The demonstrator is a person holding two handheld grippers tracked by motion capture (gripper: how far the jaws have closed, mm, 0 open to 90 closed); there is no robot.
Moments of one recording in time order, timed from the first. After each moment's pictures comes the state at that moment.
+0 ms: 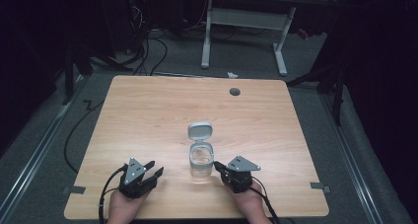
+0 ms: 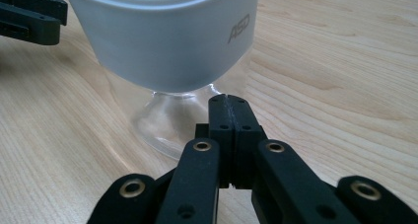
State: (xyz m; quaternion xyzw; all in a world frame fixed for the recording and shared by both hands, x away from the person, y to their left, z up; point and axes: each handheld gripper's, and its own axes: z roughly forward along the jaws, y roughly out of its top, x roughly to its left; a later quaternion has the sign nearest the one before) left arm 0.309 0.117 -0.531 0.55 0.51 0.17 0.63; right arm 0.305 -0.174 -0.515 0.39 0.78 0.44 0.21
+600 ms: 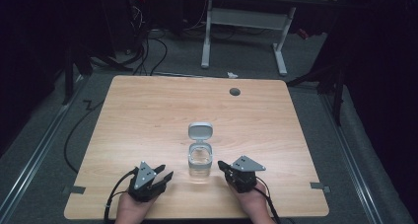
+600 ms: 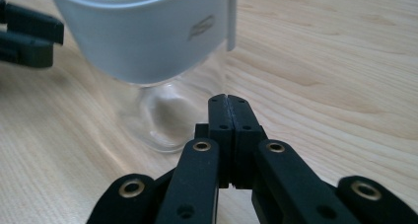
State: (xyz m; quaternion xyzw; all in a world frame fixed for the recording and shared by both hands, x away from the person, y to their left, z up) left arm 0.295 0.089 -0.533 0.58 0.48 0.15 0.64; right arm 0.304 -0.187 -0.512 0.40 0.78 0.44 0.22
